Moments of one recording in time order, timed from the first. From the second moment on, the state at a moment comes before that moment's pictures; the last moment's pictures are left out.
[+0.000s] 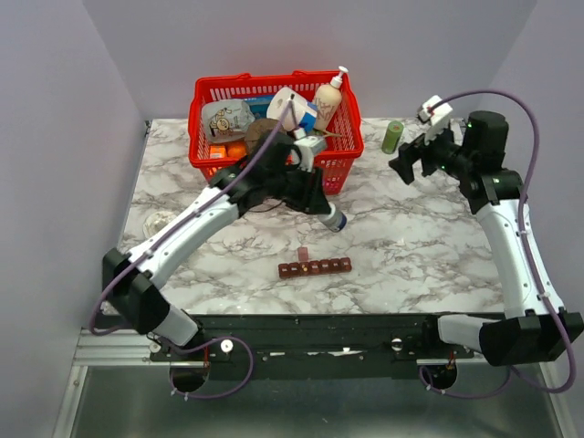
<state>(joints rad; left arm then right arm) -0.65 1.43 1.39 -0.58 0.51 -0.38 0.11 1.25 1.38 -0.57 -0.53 -0.44</state>
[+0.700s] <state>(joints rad) -0.95 2.40 2.46 -0.80 0.01 -0.16 -0.26 1.11 1.23 -0.35 -0.33 -0.19</state>
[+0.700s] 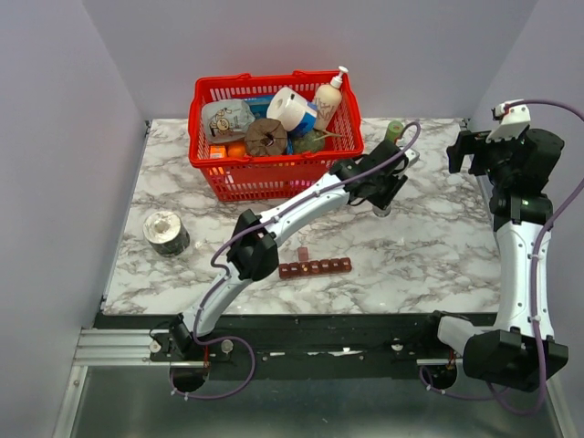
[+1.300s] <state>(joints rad) -0.97 2.51 2.46 -0.77 -0.03 -0.11 -0.27 1.12 1.20 -0.34 -0.38 -0.18</state>
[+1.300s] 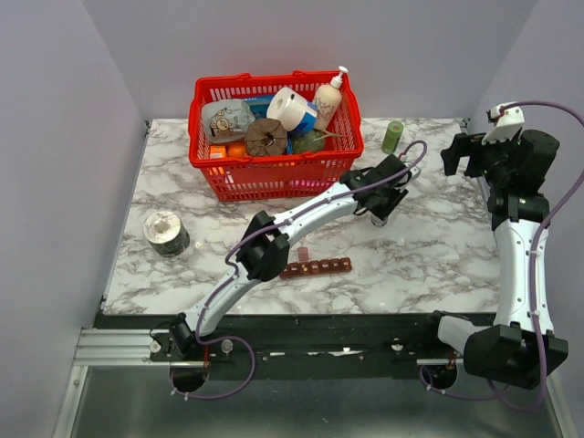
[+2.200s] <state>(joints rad) -0.96 1.98 1.85 -0.52 -0.01 -0.10 -0.27 1.08 1.17 -0.36 -0.58 -0.31</state>
